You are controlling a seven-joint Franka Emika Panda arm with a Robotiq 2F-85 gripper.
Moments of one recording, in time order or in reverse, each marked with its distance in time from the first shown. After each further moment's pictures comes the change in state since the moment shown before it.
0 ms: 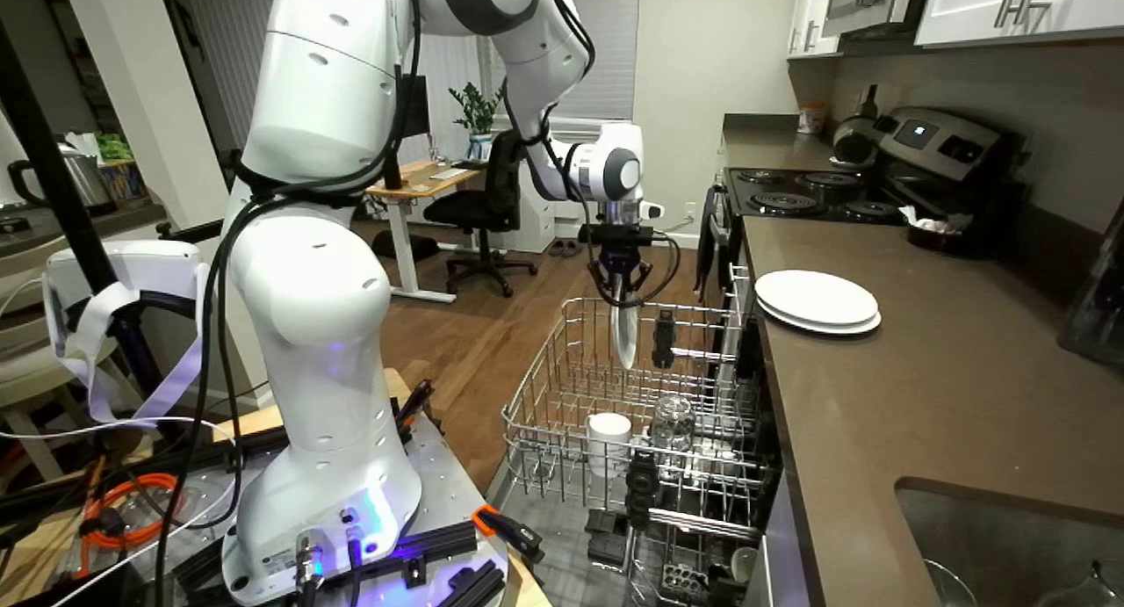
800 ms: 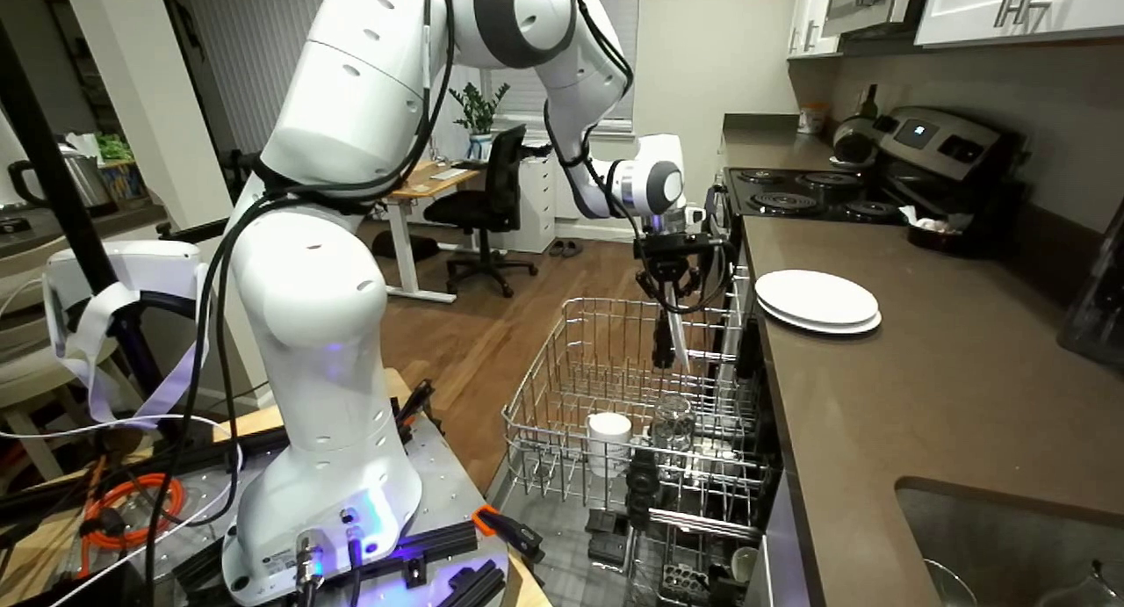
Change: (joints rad) arm -0.040 0.145 -0.079 0.174 -0.102 0.078 -0.163
